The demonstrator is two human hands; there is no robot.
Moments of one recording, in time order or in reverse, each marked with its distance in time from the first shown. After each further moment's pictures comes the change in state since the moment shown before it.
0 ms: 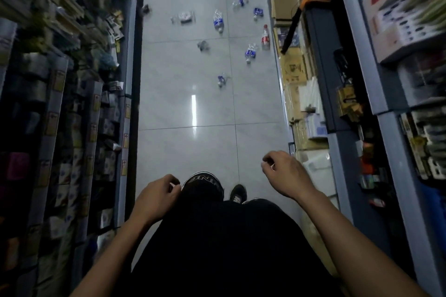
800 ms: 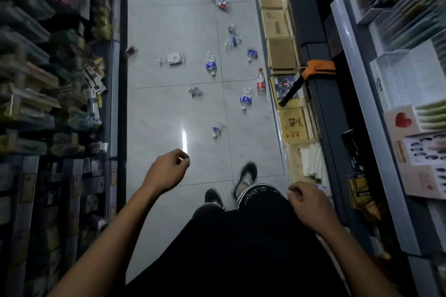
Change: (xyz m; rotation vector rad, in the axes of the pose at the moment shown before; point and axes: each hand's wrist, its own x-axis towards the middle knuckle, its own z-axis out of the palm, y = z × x) left_hand 0.397 0.178 -0.255 -0.140 -0.037 0.079; right_hand 0.302 -0.039 -0.176 0.092 0.032 0.272
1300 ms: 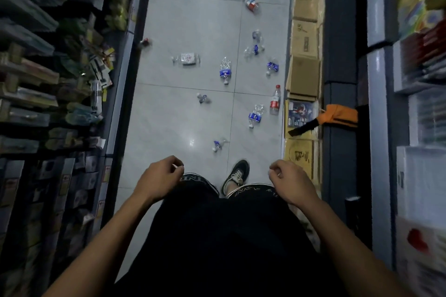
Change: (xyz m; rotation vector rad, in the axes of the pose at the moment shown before) left_hand 0.132 0.095 -0.034 -0.027 0.027 -0.199; right_hand 0.263 -0.095 -0.112 -0.135 -0.144 -0.234
